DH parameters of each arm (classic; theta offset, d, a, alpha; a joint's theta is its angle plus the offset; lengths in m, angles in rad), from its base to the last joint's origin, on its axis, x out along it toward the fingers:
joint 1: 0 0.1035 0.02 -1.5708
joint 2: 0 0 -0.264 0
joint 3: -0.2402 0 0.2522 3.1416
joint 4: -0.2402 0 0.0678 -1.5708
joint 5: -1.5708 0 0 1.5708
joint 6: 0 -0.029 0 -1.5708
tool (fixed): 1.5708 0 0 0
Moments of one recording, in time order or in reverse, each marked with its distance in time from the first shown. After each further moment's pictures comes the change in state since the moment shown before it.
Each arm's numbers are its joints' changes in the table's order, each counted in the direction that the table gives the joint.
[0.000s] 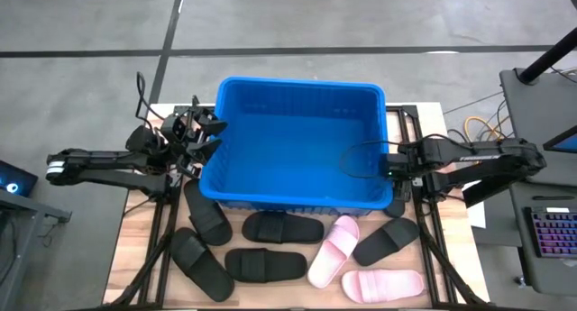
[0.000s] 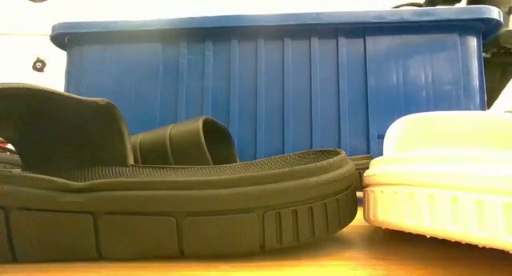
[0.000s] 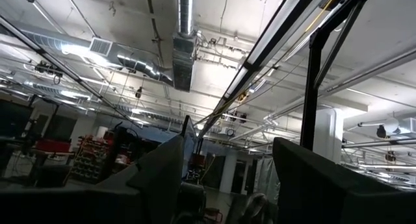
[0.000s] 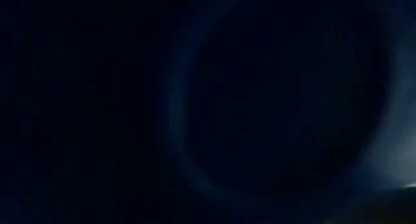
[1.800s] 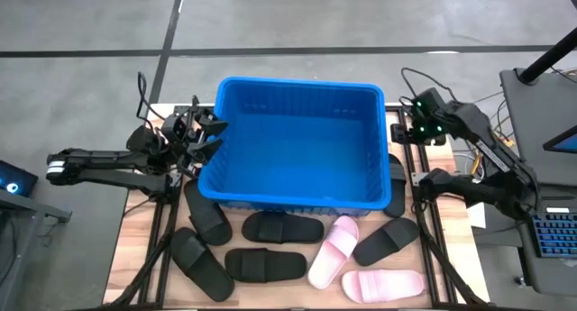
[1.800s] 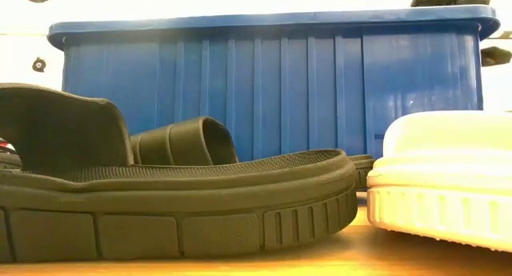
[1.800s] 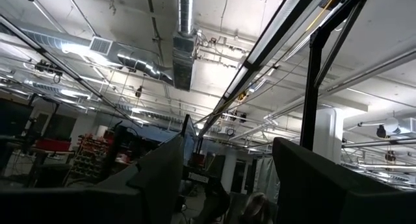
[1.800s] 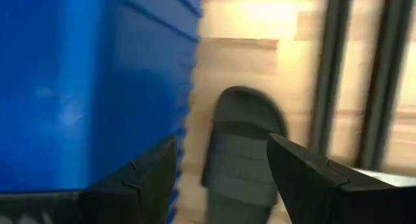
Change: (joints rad) left arm 0.000 0.004 0.000 0.000 0.000 0.002; right arm -0.953 -0.091 -0.179 0.063 0.274 -0.324
